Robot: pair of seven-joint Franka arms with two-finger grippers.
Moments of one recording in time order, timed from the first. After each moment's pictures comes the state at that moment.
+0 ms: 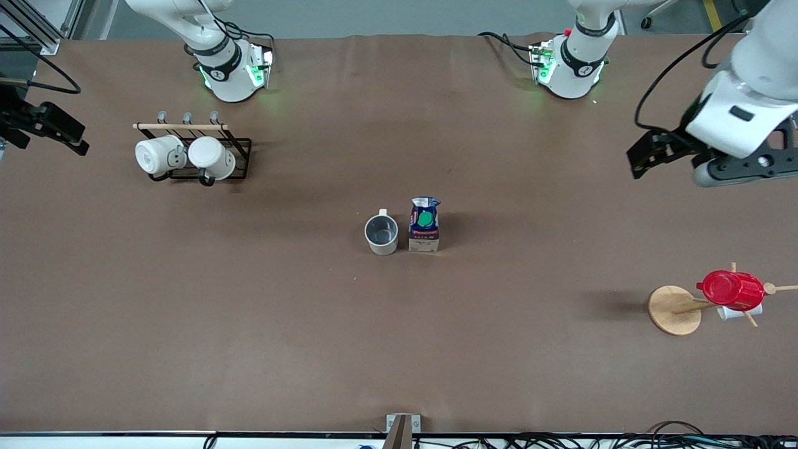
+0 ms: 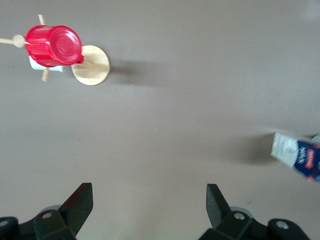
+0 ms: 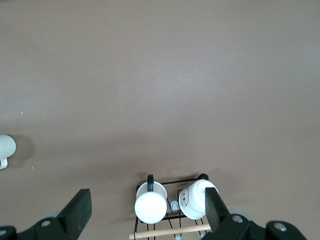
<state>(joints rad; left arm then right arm) 0.11 0.10 -0.37 -1.38 0.11 1.47 -0.27 0.06 -0.07 -0.05 -1.53 -0.06 1.50 0.12</state>
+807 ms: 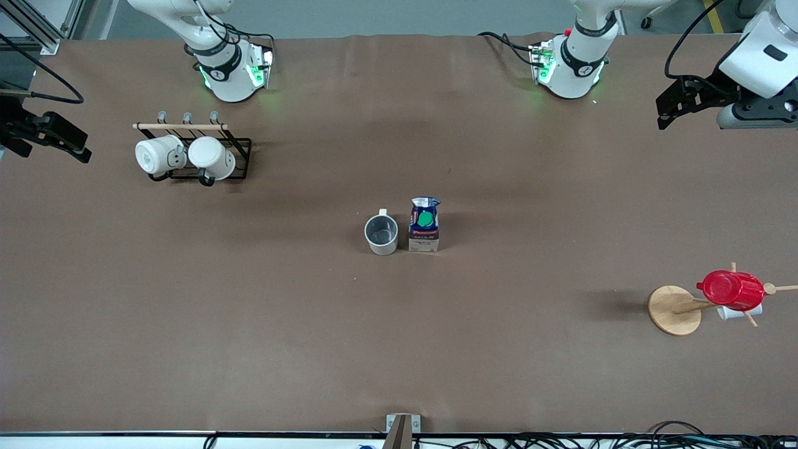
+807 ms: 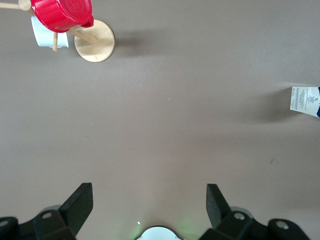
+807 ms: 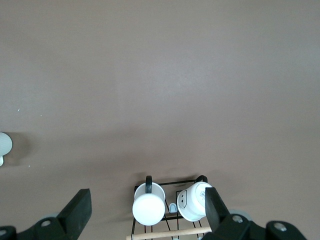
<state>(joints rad) -0.04 -0.14 -0.12 -1.64 0.04 1.48 -0.10 -0.04 -0.03 0.05 -1.52 -0.06 1.50 0.11</state>
